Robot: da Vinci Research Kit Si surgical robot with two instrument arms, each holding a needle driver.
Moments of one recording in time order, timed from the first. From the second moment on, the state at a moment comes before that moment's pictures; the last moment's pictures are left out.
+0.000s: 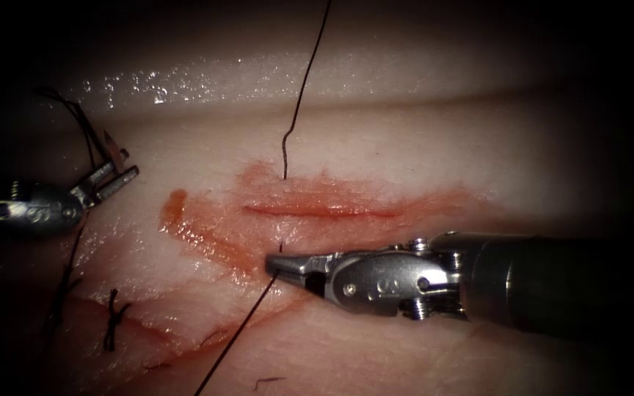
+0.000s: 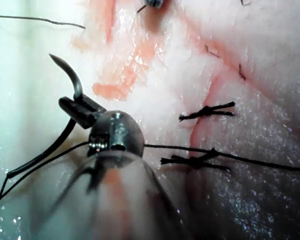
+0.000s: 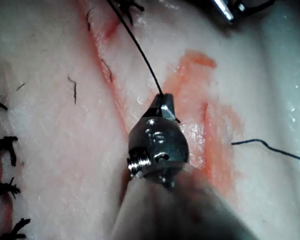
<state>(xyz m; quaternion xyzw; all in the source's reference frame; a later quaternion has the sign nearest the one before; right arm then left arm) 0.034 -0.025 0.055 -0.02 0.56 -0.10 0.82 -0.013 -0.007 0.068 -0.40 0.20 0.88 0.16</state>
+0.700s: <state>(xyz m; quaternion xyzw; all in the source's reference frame) 0.039 -0.037 0.038 0.07 0.58 -0.18 0.79 -0.013 -0.007 0.068 -0.40 0.20 0.88 0.16</state>
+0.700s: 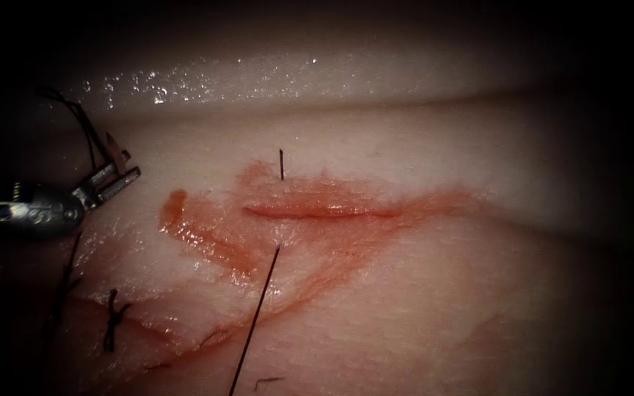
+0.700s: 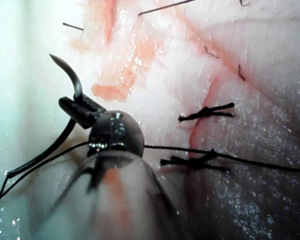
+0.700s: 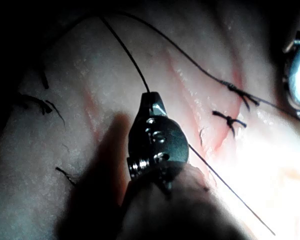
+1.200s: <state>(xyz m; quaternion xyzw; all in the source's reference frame) 0.033 -0.028 0.042 -0.11 0.44 -0.13 0.88 -0.013 -0.007 0.068 -0.40 0.19 0.88 0.16</state>
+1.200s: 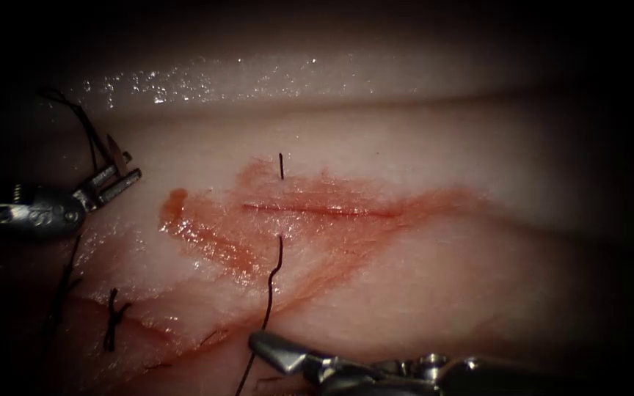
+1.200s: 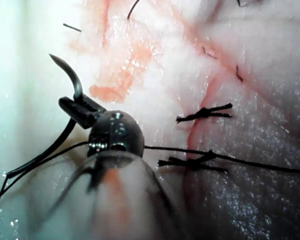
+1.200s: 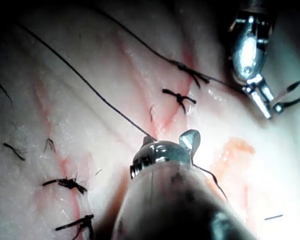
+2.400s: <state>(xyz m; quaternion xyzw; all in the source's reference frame) 0.031 -0.012 0.067 0.15 0.53 0.41 0.73 -0.014 -0.007 0.069 -0.40 0.19 0.88 0.16</state>
